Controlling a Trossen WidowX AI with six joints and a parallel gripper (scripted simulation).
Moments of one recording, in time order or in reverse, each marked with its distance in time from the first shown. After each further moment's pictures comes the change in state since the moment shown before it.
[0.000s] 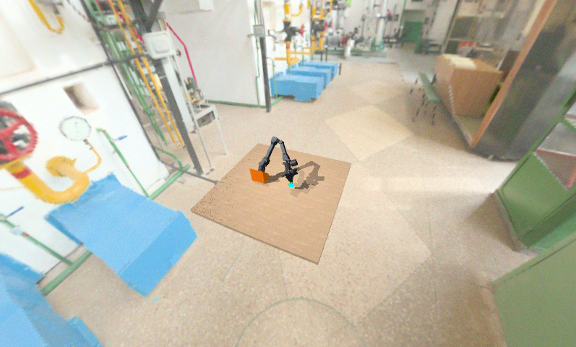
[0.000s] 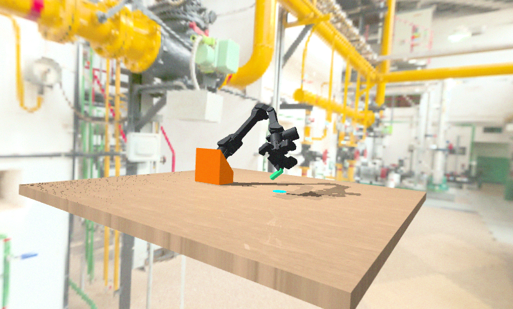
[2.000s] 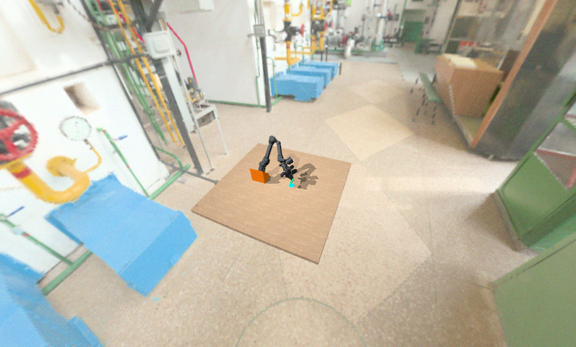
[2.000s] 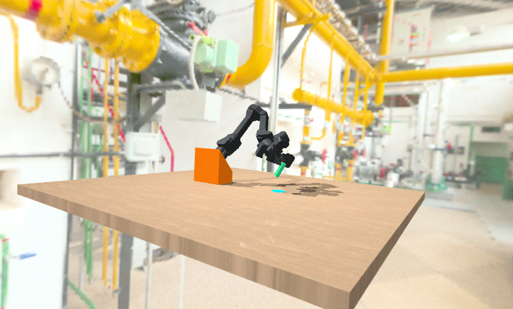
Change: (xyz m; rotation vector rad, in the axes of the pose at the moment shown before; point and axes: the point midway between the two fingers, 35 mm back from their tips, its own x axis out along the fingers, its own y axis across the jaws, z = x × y) arm -0.023 0.009 0.000 0.124 -0.398 0.034
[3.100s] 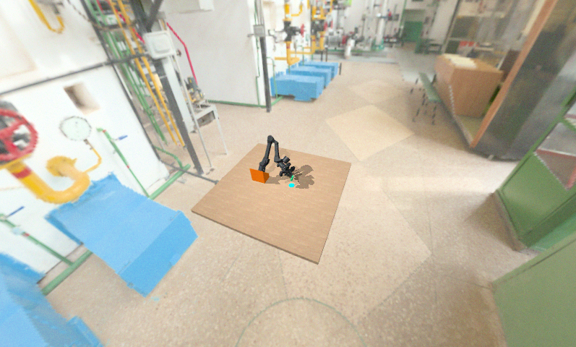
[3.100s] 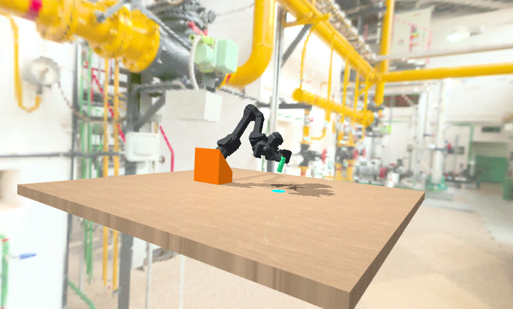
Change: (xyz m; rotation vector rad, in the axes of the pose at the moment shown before) arm -0.027 0.003 0.006 0.123 -0.208 0.071
